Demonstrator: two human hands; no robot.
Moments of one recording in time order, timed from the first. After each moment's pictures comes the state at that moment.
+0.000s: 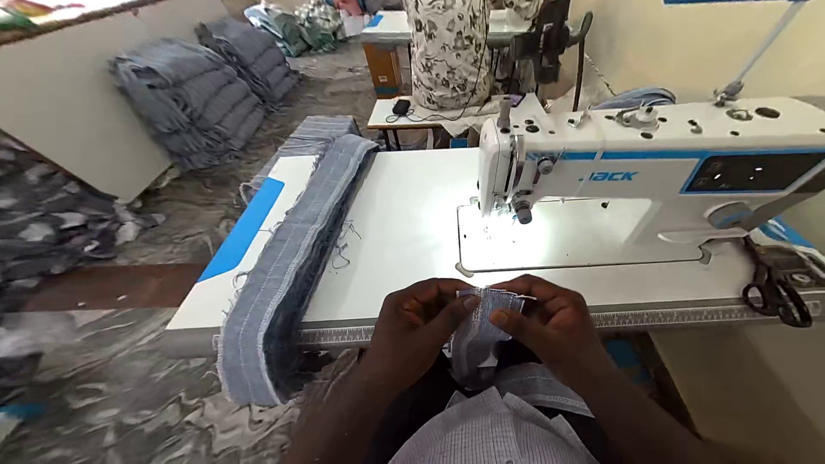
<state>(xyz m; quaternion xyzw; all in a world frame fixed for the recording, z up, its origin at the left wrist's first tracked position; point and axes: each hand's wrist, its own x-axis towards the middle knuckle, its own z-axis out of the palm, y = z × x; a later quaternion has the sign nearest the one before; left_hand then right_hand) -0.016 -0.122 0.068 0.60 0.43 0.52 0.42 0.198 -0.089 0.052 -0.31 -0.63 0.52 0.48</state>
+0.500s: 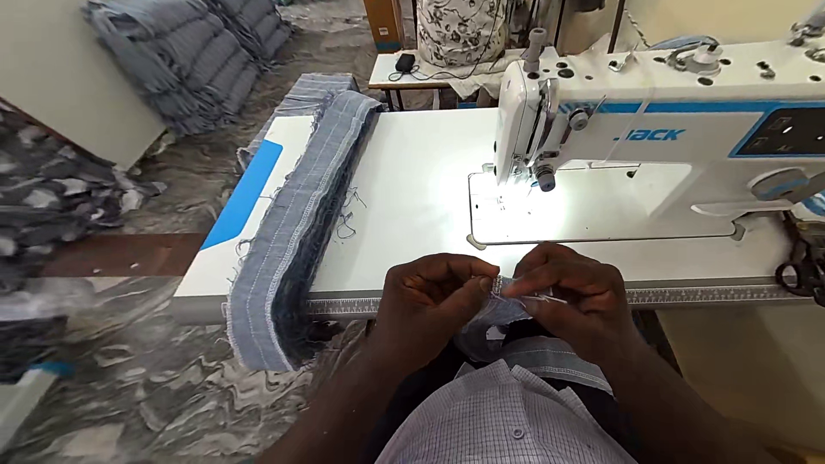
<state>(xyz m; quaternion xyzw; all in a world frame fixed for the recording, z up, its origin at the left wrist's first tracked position) -0.018 -0.132 0.072 0.59 0.37 0.57 0.44 0.198 -0.078 0.053 -0.14 -0.71 0.47 0.50</state>
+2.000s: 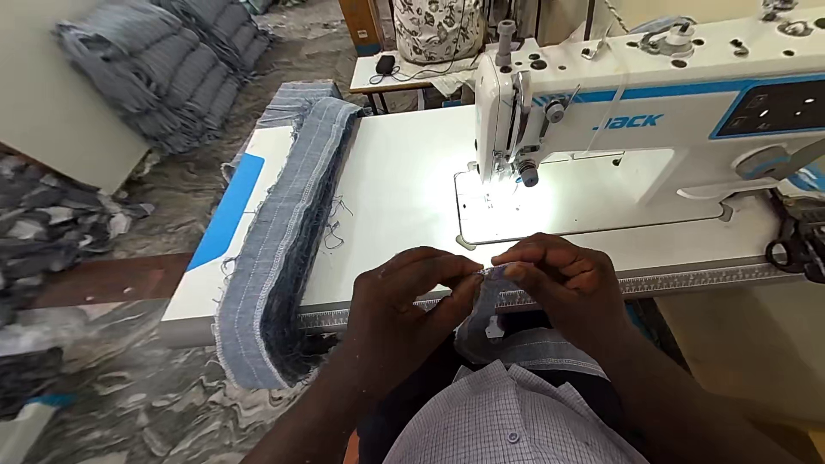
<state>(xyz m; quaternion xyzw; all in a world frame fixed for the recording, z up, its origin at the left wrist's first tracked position) -0.027 -0.119 0.086 0.78 0.40 0.47 0.14 0.197 -0.080 0.060 -0.26 -0.70 0.42 0.52</state>
